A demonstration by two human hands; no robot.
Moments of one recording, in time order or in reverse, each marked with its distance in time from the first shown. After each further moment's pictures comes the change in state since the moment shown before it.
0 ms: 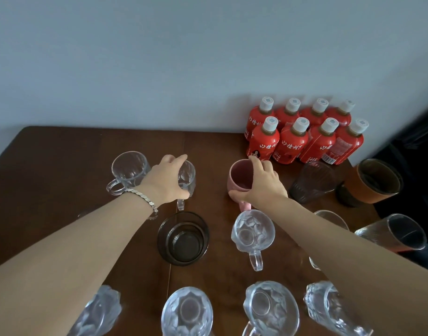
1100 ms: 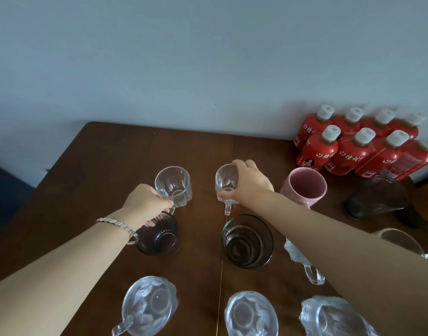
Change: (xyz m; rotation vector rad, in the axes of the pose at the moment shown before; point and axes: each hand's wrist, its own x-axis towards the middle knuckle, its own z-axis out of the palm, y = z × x) left_hand -0.070 -0.112 -0.020 -0.542 0.127 -0.534; right_hand 0.006 -0.126 0.045 -0.028 -0.133 -0.183
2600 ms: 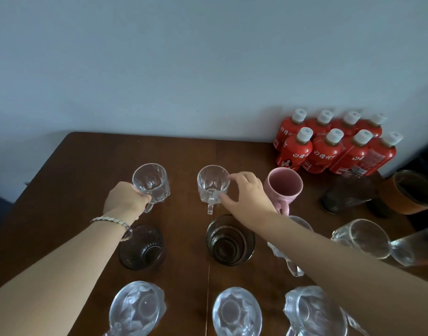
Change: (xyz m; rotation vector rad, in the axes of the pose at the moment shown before) left_hand 0.022 -0.001 0.002 0.080 0.205 0.029; right_hand -0.054 0.024 -0.008 0.194 0.163 -0.080
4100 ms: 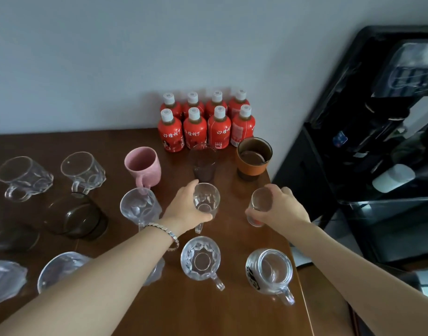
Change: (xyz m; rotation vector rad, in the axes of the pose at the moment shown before) left_hand -0.260 0.218 0.232 0.050 -0.419 0.443; right_hand -0.147 0.303 -0.181 -0.153 0.018 0.412
